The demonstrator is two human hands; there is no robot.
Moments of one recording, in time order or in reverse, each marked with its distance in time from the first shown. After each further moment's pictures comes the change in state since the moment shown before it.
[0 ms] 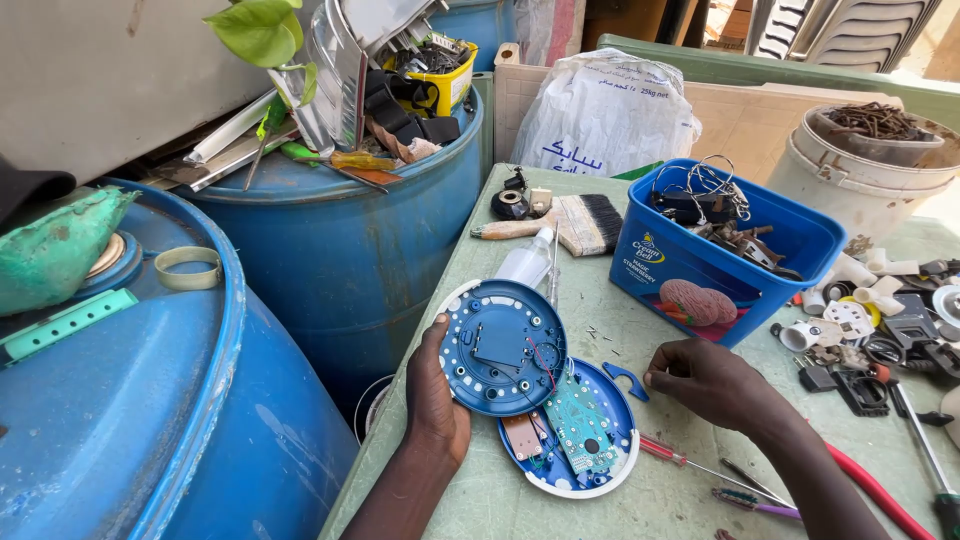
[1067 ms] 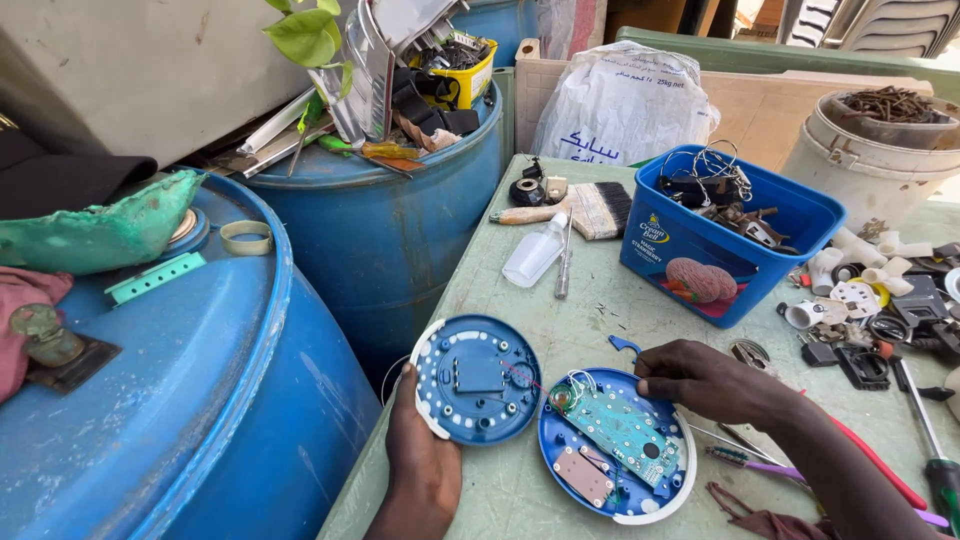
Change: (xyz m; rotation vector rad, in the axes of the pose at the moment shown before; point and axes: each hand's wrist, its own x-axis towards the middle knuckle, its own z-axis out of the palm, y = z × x) left_hand -0.064 -0.009 -0.041 -0.158 0.252 -0.061; right_hand -0.026 0.005 0.004 0.049 -0.270 -0.341
